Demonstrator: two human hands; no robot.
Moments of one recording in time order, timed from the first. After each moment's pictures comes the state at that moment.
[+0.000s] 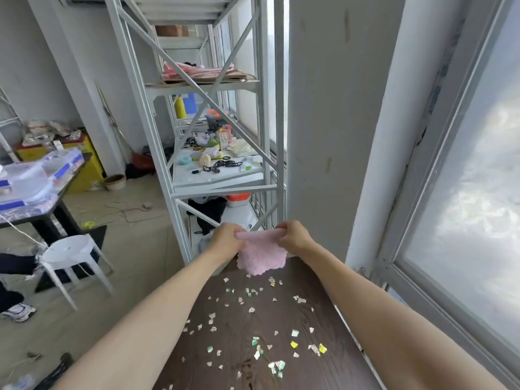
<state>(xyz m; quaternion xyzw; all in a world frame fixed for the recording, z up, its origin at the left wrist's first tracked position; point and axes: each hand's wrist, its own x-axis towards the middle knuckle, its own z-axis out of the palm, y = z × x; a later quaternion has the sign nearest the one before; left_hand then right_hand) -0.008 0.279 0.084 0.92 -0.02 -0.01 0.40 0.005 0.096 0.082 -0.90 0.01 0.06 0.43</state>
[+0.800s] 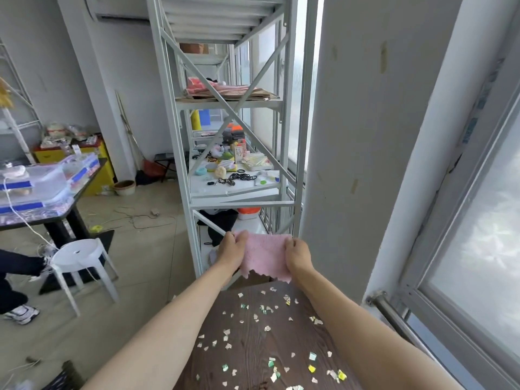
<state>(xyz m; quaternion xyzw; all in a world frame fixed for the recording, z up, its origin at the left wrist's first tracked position) 0.000 0.324 0.084 0.81 0.09 0.03 0.58 0.007 0.167 0.075 -0.79 0.12 -0.01 0.60</state>
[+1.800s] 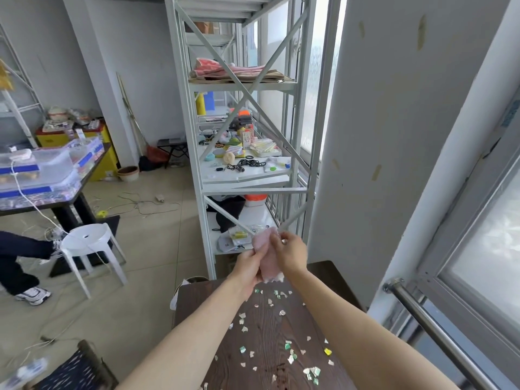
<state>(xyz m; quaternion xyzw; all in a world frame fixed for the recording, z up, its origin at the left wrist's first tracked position) -0.030 0.337 0.030 0.59 0.08 -0.12 0.80 -0.005 0.230 0.046 -0.84 0.07 -0.09 0.52</state>
